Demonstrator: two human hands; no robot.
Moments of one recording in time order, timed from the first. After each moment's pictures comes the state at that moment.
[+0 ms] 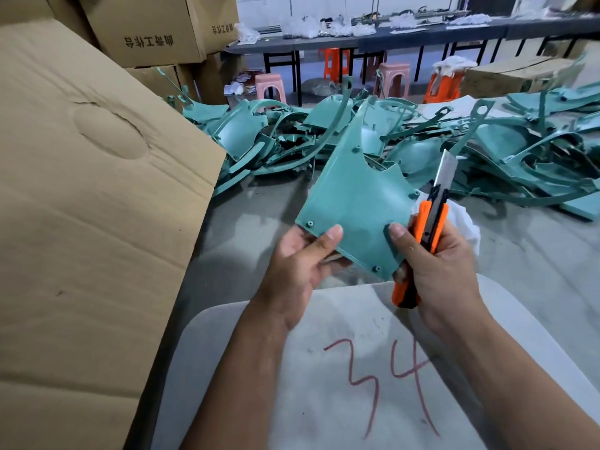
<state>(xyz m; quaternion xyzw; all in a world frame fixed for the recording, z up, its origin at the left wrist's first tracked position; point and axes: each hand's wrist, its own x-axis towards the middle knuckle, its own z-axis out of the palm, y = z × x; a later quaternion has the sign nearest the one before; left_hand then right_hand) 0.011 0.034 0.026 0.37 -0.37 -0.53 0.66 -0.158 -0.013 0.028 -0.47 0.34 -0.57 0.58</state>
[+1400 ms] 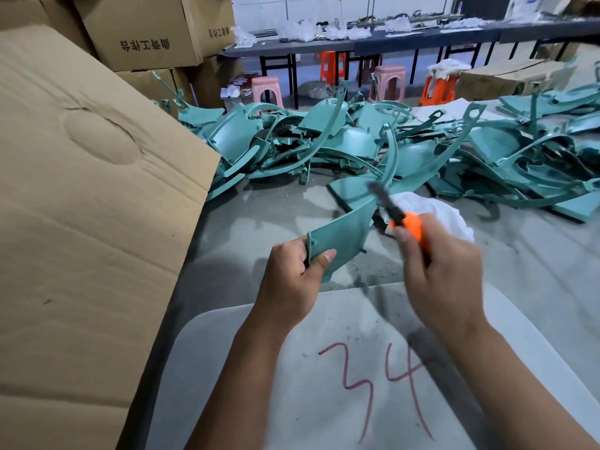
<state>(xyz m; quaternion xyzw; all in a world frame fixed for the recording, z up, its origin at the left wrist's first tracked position) 0.020 0.036 0.009 0.60 -0.55 -0.23 0.54 -0.175 -0.020 0.021 -0.76 0.41 -0.50 0.04</state>
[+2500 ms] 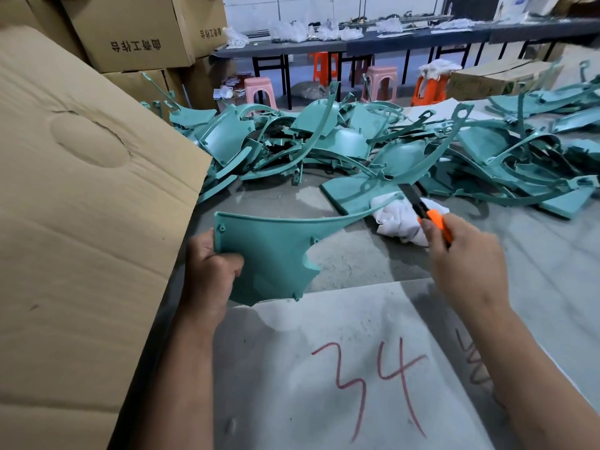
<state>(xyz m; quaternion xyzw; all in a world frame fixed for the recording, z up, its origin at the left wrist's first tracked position) 0.085 0.052 0.024 0.60 -0.43 -0.20 0.64 -0.213 -0.062 0.009 -0.69 0.60 -0.40 0.05</state>
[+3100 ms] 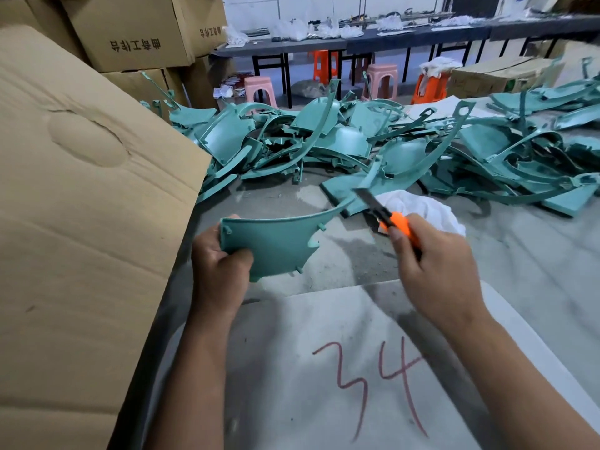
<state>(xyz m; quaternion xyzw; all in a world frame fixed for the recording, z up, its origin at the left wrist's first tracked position) 0.068 0.045 0.024 0.58 -0.45 -0.14 0.67 -0.186 -0.031 0.020 -0.79 0.44 -0.43 0.06</state>
